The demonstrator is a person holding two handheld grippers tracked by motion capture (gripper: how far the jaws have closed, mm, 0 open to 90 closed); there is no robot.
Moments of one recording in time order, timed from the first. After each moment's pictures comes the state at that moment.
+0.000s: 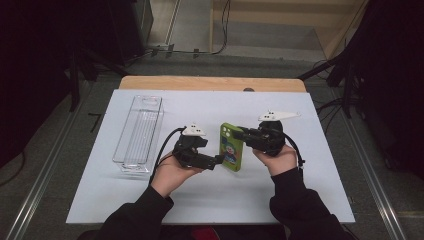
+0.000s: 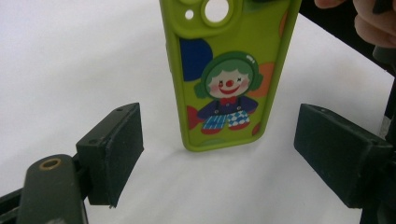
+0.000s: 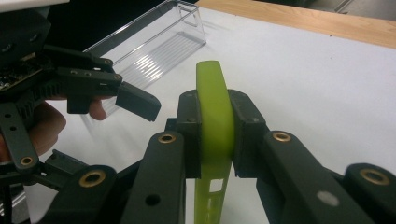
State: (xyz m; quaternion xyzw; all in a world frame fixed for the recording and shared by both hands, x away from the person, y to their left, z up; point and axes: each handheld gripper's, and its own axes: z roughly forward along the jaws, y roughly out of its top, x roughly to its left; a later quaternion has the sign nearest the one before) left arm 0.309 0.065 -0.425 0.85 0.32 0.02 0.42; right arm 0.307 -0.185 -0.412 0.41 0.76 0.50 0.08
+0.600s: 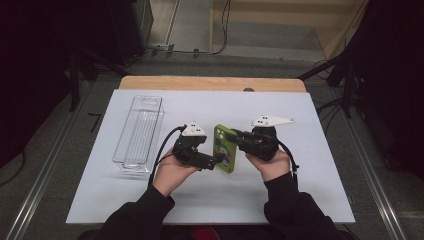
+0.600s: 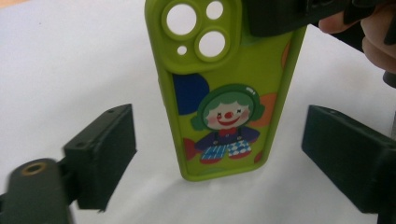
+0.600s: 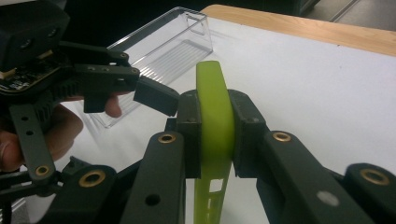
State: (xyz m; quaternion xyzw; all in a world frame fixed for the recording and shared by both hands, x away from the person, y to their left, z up) left arm 0.310 0.064 -0.424 0.85 0.30 0.05 0.43; right arm 0.295 -0.165 -0.411 0.41 0.75 0.51 0.10
